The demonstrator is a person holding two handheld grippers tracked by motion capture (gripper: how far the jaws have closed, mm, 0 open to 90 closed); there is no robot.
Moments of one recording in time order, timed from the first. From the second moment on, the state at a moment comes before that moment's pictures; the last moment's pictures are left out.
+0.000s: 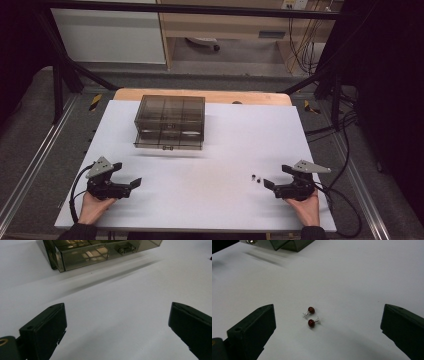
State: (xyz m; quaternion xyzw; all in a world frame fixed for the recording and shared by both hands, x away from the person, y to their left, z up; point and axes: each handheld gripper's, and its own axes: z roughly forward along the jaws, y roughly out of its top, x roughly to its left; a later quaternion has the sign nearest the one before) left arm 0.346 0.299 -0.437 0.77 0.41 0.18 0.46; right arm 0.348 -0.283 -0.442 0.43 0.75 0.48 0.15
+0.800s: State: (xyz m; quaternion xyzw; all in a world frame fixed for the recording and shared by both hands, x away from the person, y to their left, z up) left arm 0.345 0.299 -0.441 0.78 0.41 0.17 0.45; right arm 0.350 -0.260 -0.447 0.45 0.77 0.43 0.14
